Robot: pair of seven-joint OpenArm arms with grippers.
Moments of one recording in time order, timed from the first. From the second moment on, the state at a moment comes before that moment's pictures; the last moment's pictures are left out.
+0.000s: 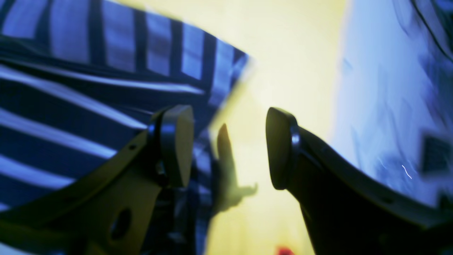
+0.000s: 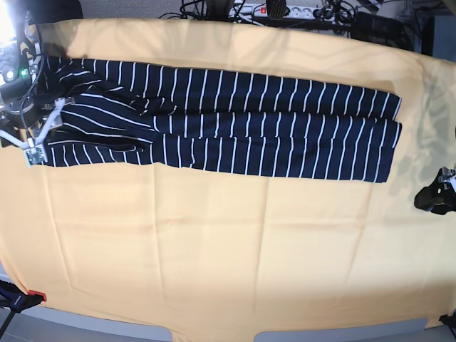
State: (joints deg) left arm -18.1 -55.8 -6.0 69.7 -73.7 -40.7 64.7; right arm -20.9 38.6 8.4 120.8 10.0 4.0 -59.6
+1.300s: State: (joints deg) left arm -10.0 -58.6 -26.9 69.7 -78.4 -36.6 71.9; right arm -22.2 29.7 8.5 111.5 23.6 17.3 -61.5
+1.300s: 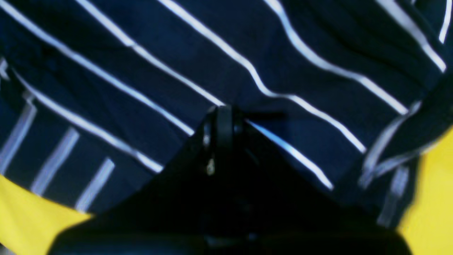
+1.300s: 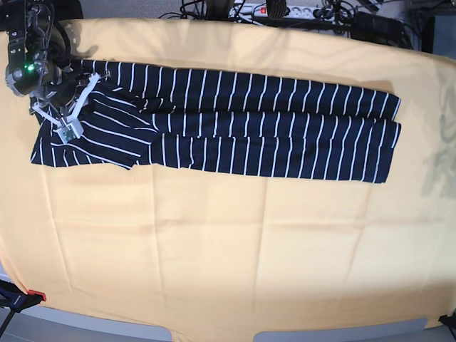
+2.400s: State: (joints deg) left arm 12.0 -40.8 -35.8 69.7 -87.3 -40.4 74.2; right arm -24.5 29.9 8.5 122.4 12.9 9.0 -62.5
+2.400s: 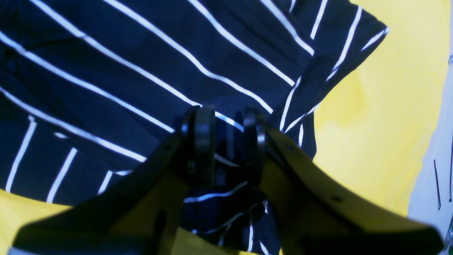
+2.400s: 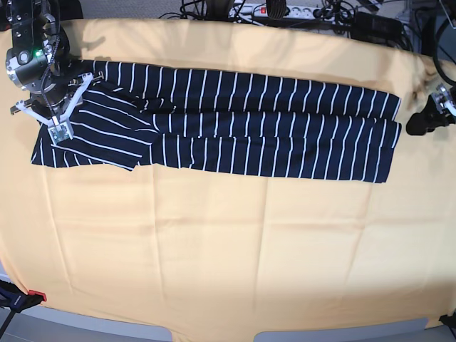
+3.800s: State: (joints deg) left arm 5.0 -33.5 -24.7 70.2 -72.1 -37.7 60.7; right arm -25.1 29.9 8.5 122.4 12.9 9.0 -62.7
